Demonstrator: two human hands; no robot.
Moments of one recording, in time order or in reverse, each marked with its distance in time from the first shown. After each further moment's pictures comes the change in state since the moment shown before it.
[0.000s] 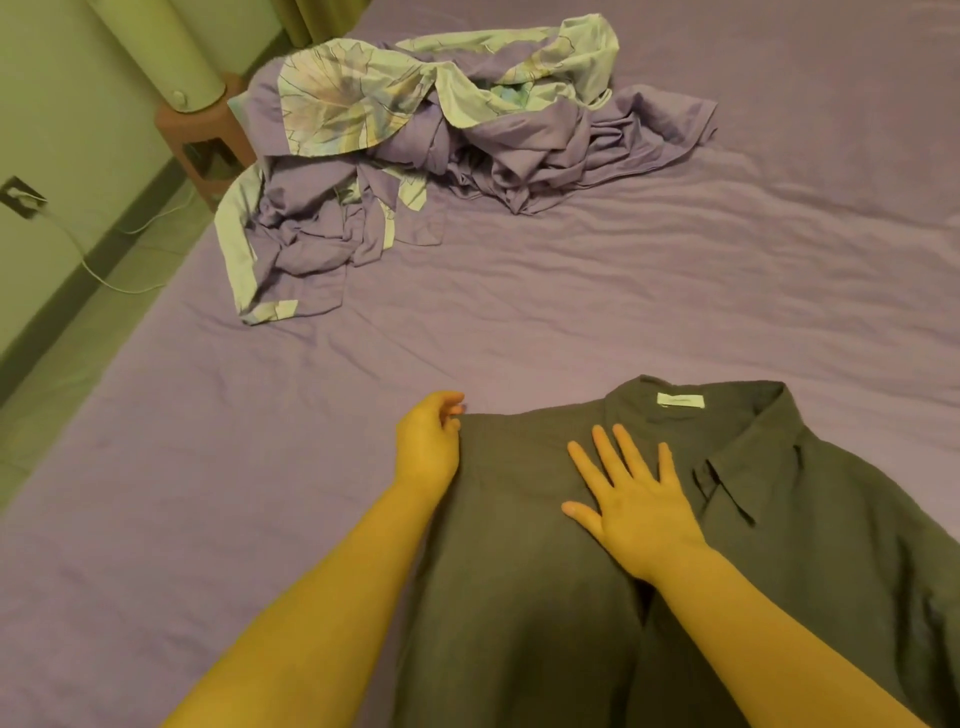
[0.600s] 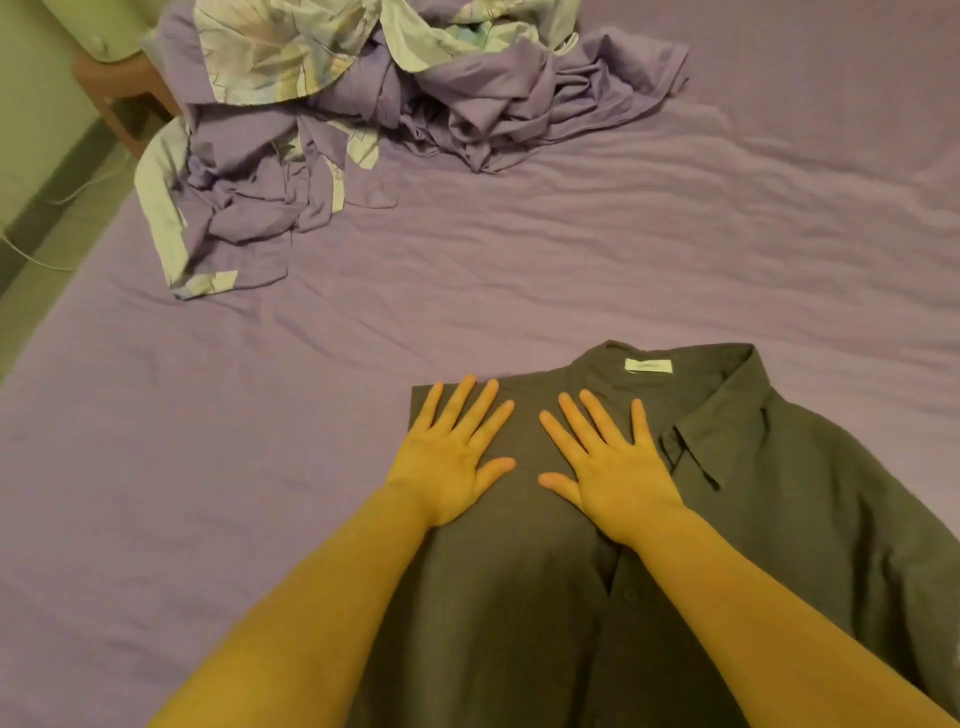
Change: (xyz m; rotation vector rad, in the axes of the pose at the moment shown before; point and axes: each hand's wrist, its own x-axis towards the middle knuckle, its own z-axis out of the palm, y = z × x) left_hand -0.015 -0.030 0.045 1.056 -0.356 0.751; right_hand 0.007 0.018 0.016 -0.069 0.030 -0.030
